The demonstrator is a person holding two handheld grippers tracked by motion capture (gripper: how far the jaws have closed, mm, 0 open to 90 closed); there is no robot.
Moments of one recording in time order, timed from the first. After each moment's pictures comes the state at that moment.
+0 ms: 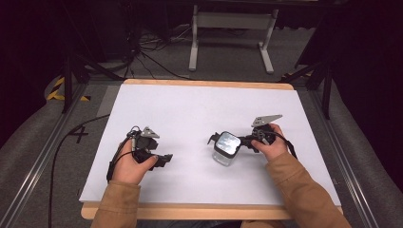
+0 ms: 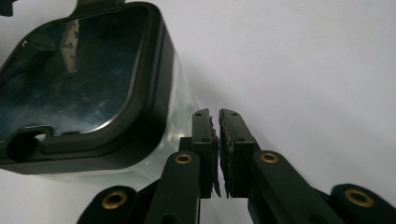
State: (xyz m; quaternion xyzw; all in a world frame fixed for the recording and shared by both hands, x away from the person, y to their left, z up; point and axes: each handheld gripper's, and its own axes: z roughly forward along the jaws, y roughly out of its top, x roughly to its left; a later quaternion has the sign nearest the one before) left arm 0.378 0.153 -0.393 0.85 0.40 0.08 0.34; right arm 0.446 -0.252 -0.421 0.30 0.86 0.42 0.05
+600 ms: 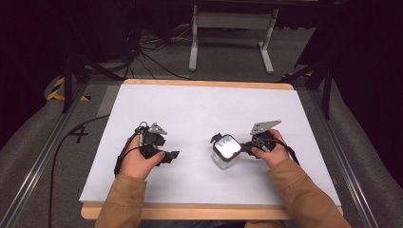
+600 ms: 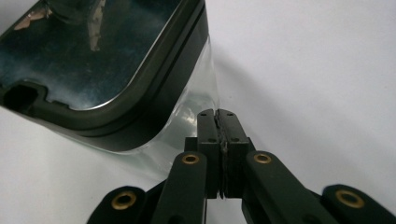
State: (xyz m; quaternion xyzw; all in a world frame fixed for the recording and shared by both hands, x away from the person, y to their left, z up) left arm 0.392 0.134 -0.389 0.86 0.38 0.07 0.34; right arm 0.425 -0.248 -0.421 0.27 0.87 0.40 0.05
